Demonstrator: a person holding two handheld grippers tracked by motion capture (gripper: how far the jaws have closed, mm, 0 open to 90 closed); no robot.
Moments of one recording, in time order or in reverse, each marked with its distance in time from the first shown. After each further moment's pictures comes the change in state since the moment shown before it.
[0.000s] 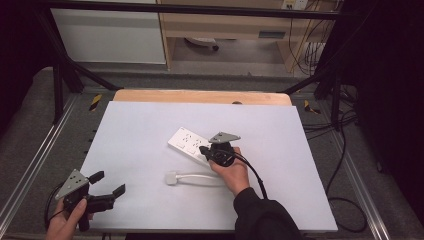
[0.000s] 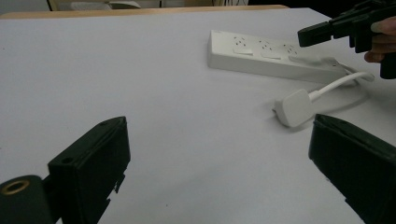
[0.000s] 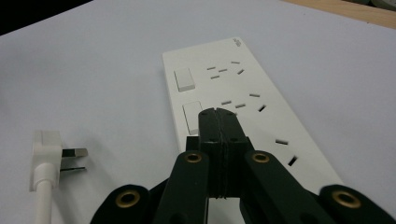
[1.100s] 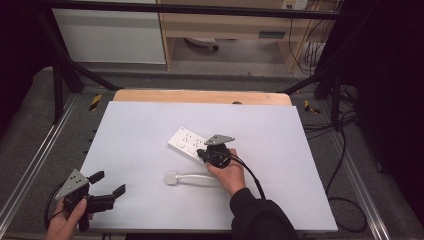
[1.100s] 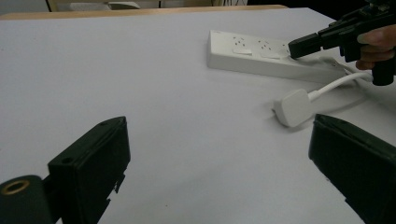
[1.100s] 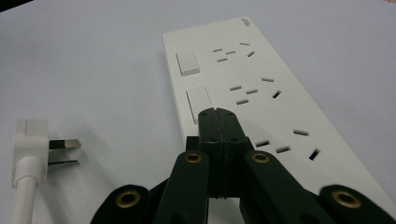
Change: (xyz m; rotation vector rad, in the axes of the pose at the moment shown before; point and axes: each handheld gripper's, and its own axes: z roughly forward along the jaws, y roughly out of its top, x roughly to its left) left arm 0.000 0.000 0.000 0.000 -0.001 0.005; right arm 0.004 -0.006 0.014 0.049 -0.003 0.000
